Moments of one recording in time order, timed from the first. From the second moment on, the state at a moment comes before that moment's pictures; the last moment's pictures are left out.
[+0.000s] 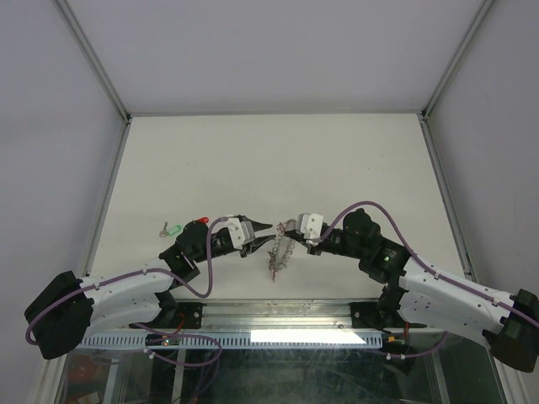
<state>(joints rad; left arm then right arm) -0.87 0.98 0.29 0.70 0.35 0.22 0.95 0.81 0.51 0.07 -0.32 -0.39</state>
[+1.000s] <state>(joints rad) -0.87 0.99 0.30 0.76 0.48 0.22 0.95 0.81 0.51 0.08 -0.31 -0.42</state>
